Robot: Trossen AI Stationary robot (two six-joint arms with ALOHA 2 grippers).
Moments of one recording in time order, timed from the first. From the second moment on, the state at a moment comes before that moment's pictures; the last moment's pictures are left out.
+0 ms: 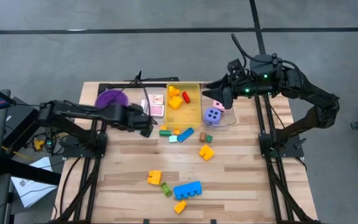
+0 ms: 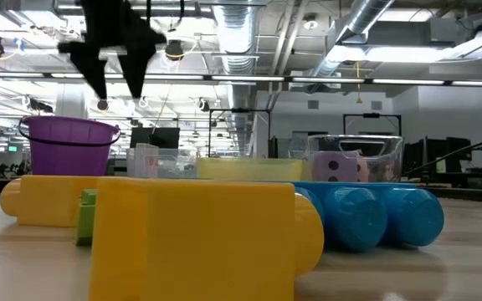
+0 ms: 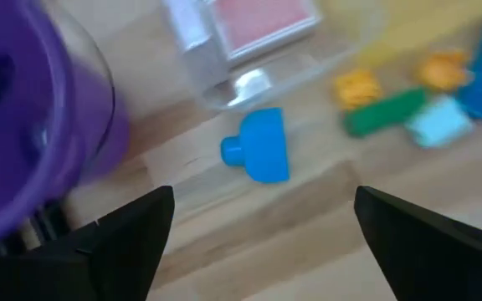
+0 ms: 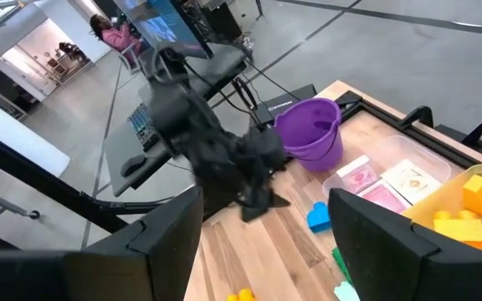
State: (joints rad) left arm -0.01 1.38 1.17 -1.24 -0.41 -1.12; right arm -0.10 1.36 1.87 -0.83 0.05 0.57
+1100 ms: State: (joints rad) left arm 0.10 1.45 0.86 -0.82 -0.31 -1.13; right arm -0.09 1.36 1.87 -0.83 0.05 0.58
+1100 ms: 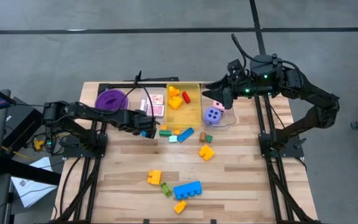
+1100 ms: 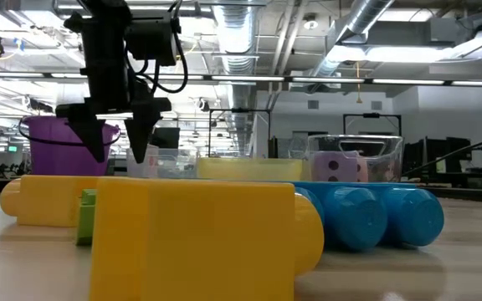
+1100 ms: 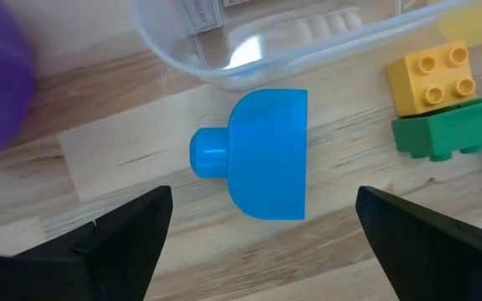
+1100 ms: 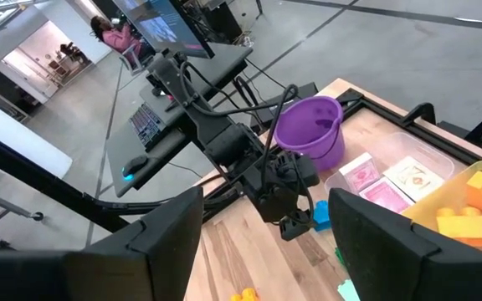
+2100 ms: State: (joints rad) left arm 0.16 1.46 0.75 -0.66 -0.33 -1.11; right arm -0.09 1.36 1.87 -0.83 0.05 0.58
